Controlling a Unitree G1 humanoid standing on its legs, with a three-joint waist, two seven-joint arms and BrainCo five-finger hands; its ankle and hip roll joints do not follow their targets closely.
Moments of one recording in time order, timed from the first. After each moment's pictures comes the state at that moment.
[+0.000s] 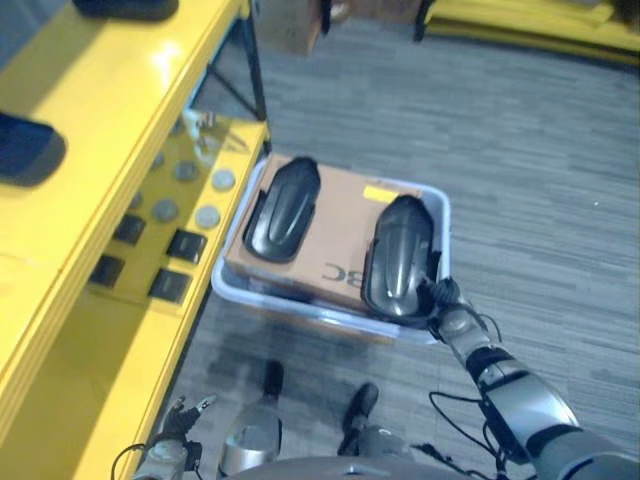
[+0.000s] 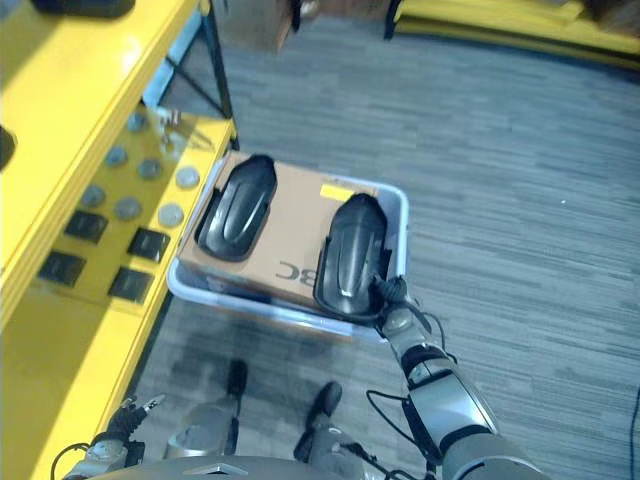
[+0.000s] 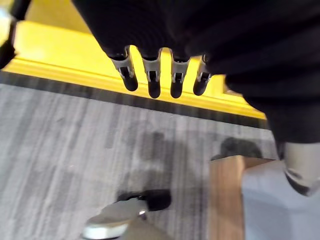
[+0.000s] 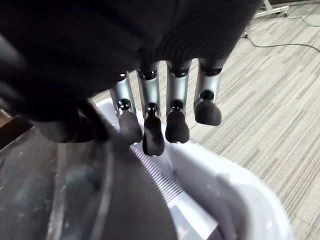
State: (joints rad) left arm 0.03 0.27 -0.20 1.09 -0.20 -0.10 0.23; right arm -0.53 -0.46 0.33 1.12 -0.13 0.05 -0.35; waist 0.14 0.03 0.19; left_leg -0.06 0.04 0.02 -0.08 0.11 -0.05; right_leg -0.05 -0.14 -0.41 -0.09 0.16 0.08
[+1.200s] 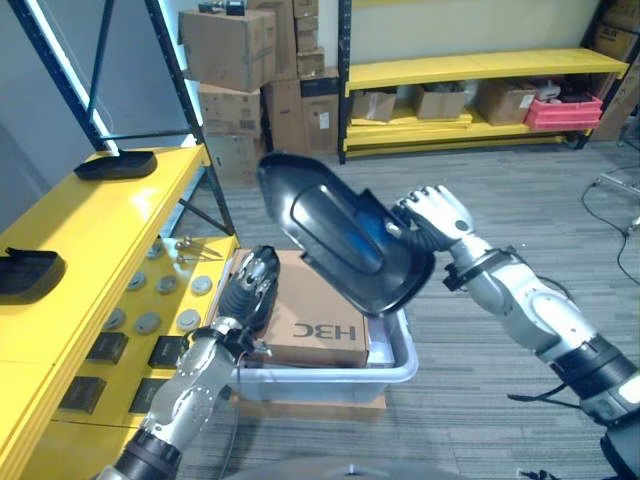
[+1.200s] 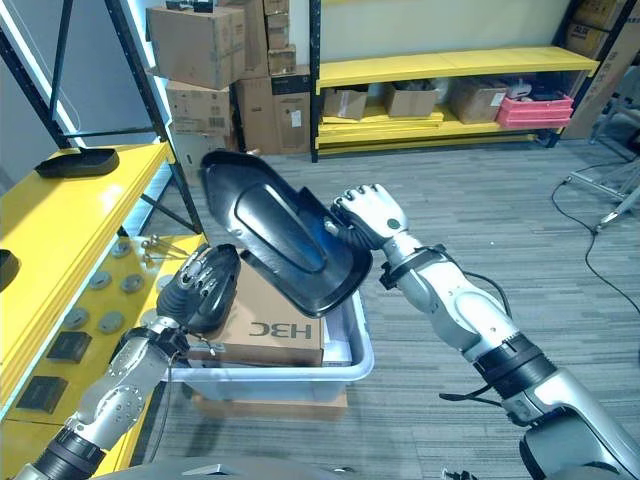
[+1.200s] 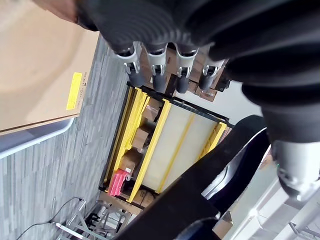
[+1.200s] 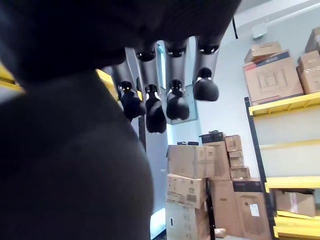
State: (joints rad) left arm 0.01 0.37 -0.39 -0.06 -0.86 -0.04 0.10; right arm -0.43 -0.92 0.50 -0.07 -0.67 -0.09 -0.29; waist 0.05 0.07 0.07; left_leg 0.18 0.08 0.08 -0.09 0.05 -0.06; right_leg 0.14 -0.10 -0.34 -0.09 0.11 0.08
